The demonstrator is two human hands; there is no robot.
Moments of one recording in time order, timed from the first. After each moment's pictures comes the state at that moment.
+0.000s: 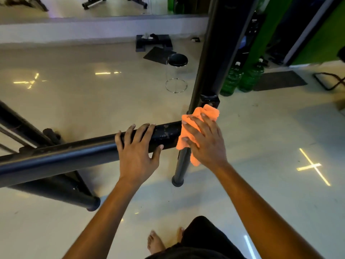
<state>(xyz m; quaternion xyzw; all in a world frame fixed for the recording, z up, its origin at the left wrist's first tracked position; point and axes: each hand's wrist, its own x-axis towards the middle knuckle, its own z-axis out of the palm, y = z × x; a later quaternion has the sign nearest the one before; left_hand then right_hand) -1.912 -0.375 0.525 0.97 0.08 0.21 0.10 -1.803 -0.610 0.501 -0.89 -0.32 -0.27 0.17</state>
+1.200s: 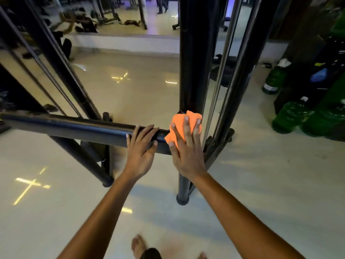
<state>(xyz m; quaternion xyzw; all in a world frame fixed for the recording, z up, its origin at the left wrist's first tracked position) -1.855 -0.530 0.520 0.89 0.25 0.25 0.30 -1.723 -0.677 0.494 -0.82 -0.45 -0.14 0.31</state>
